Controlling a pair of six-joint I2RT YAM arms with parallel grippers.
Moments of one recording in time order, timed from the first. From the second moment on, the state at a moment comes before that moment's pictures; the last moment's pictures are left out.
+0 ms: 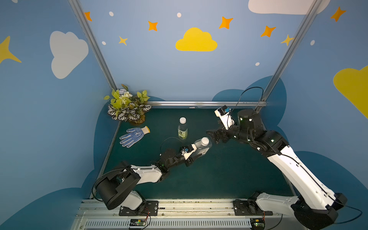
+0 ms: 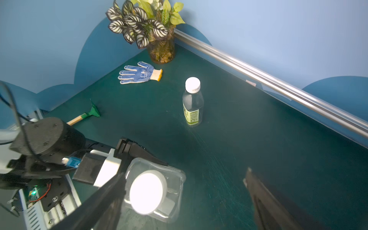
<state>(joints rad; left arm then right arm) -0.75 1.47 0.43 0.98 0.33 0.17 0.65 1.18 1.48 -0.79 -0.22 -0.06</state>
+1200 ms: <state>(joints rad) -0.70 1.51 0.48 1.01 0.81 0.04 0.59 1.27 1.39 -0.99 -0.85 -0.83</state>
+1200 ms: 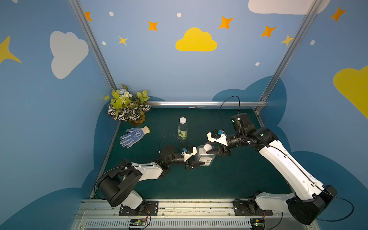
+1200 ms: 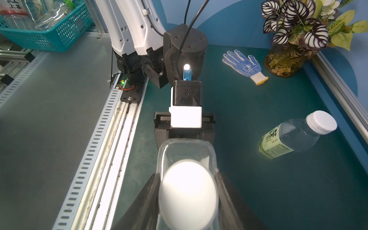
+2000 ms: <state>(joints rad) -0.70 1.48 0.46 0.94 0.54 0.13 0.66 1.23 1.27 -0.71 -0.53 -0.47</state>
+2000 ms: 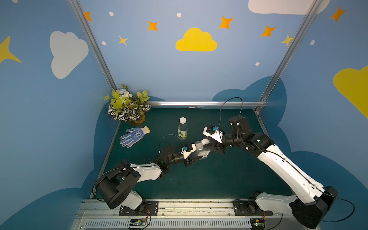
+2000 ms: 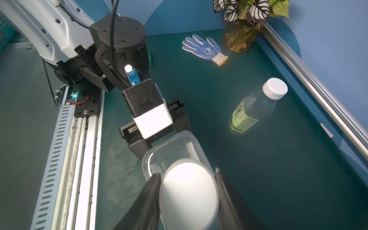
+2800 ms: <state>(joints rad) -0.77 1.48 0.46 0.90 0.19 0.24 0.83 1.25 1.26 -0.66 -0.01 -0.02</state>
